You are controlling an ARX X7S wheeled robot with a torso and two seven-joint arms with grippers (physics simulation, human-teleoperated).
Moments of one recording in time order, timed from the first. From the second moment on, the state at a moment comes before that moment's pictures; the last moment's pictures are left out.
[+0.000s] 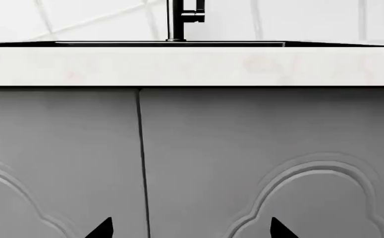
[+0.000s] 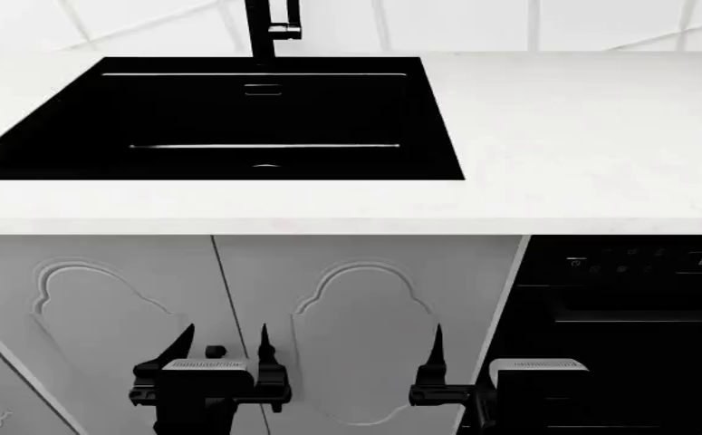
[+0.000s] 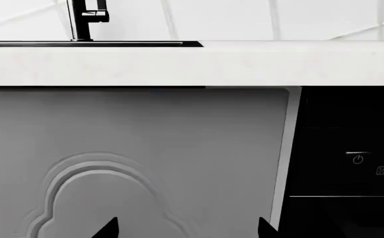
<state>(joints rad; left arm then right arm) 0.00 0.00 0.00 0.00 0.00 0.00 0.00 0.00 0.00 0.00 0.00 0.00 0.00 0.00</state>
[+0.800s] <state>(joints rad) 0.02 -0.08 0.10 0.03 -0.06 0.01 -0.05 0.01 0.07 -0.08 0.00 0.11 0.02 0.09</state>
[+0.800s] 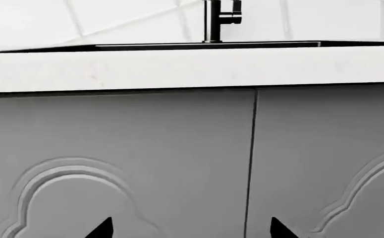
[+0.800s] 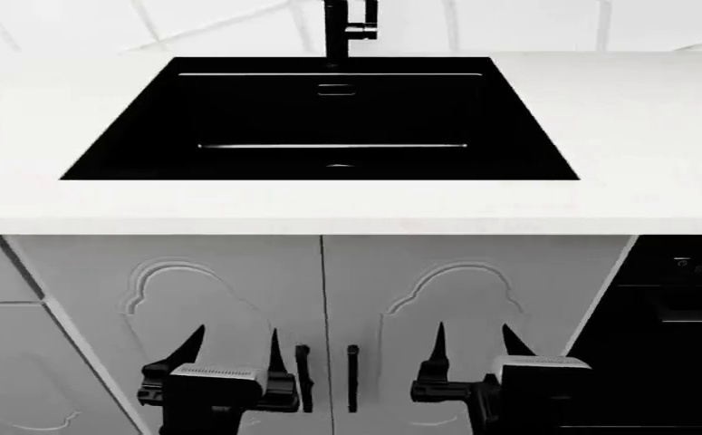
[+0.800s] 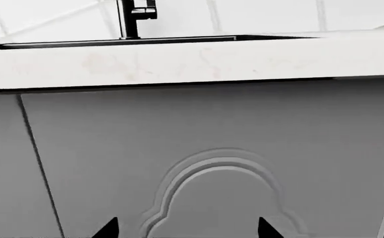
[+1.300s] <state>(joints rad) 0.02 -0.10 0.13 0.02 -0.09 0.01 -0.10 0.01 0.11 -0.13 -0.01 0.12 0.01 0.11</state>
